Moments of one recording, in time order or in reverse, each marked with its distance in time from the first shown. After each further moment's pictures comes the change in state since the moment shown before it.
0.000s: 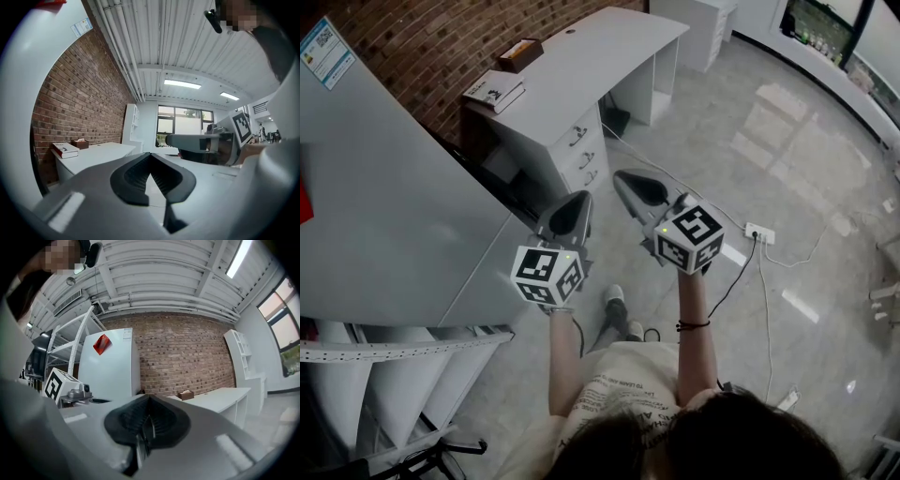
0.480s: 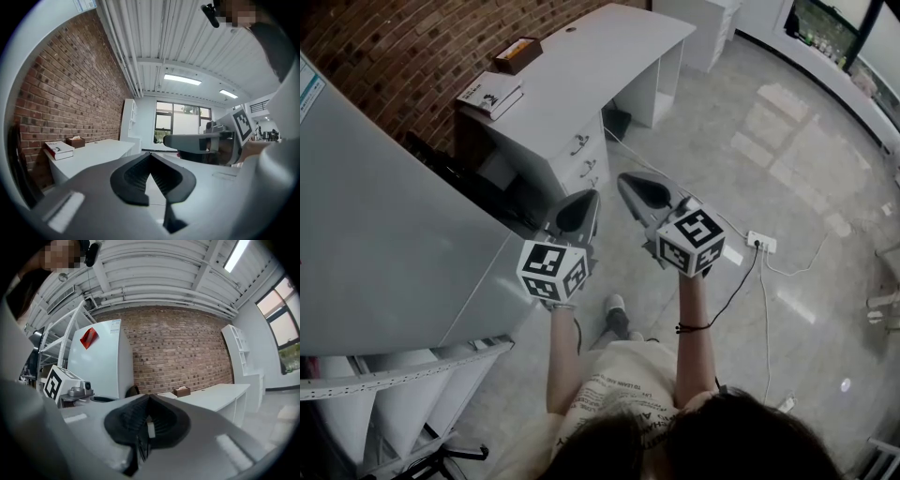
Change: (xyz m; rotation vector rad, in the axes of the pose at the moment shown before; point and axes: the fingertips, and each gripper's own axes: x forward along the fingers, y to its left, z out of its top) left arm 0.075 0.060 -0.011 0.006 0.055 -0.050; right arm 0.070 -0.062 -0.018 0.024 0.042 -0.036
